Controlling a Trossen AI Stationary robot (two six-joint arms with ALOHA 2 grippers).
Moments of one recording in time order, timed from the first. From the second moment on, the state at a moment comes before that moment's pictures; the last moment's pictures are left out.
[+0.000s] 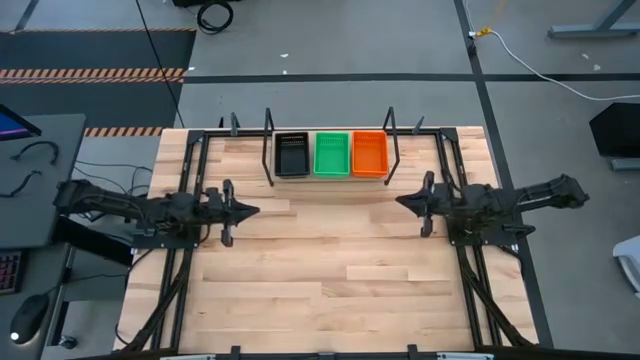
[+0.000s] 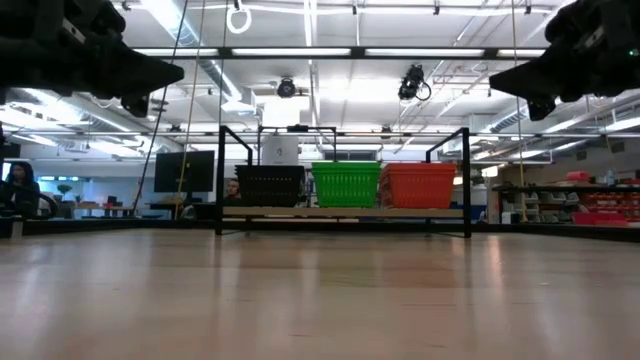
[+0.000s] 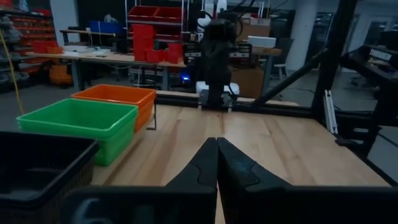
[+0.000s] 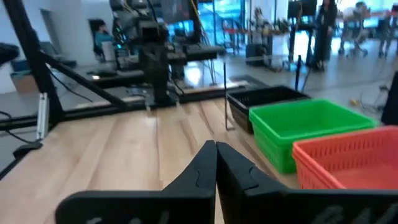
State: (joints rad) left arm -0.14 0.45 0.05 0.42 -0.25 -0.07; right arm 0.15 0.26 0.11 0.10 0.35 0.10
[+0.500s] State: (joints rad) left arm -0.16 0.27 0.01 0.31 -0.24 -0.08; right arm 0.11 0.03 0.01 0.07 0.23 0.02
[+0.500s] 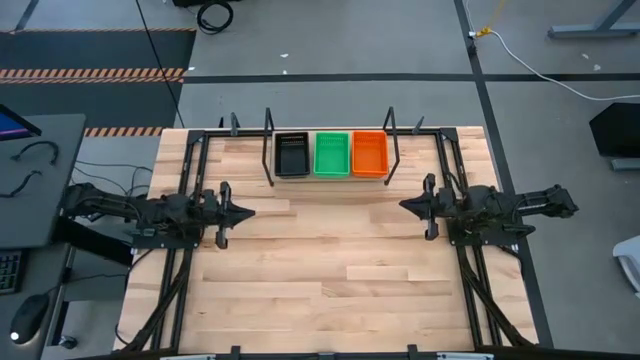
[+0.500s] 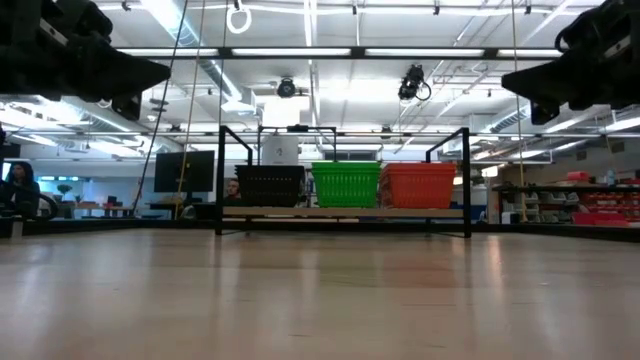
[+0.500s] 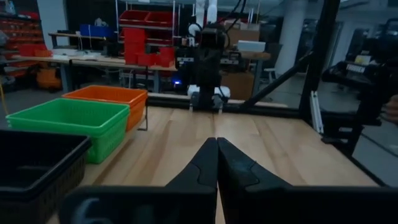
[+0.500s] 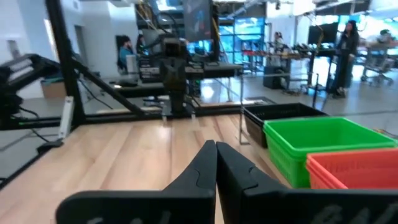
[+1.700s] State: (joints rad) left arm -0.15 0.26 0.01 0.30 -0.23 0.05; right arm 0.11 0.03 0.01 0.06 0.25 -0.05
